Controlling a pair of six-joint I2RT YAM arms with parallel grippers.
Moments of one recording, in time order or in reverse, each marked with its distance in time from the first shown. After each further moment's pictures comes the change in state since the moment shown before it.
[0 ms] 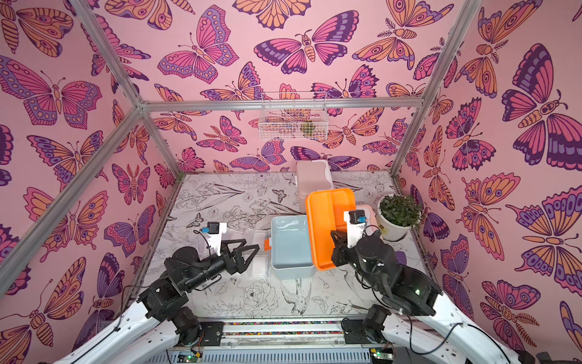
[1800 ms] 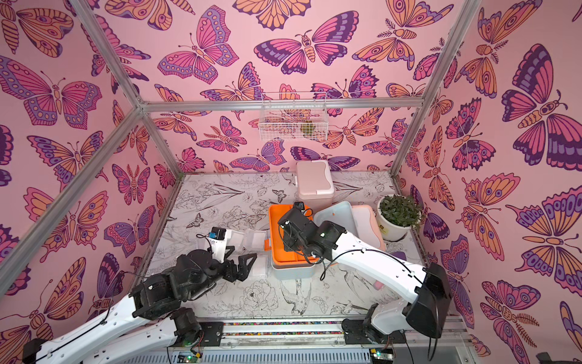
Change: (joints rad) left arm -0.250 0.056 0.177 -0.430 -0.446 0.095; right arm 0.056 0.819 0.339 -0.135 -0.122 0.337
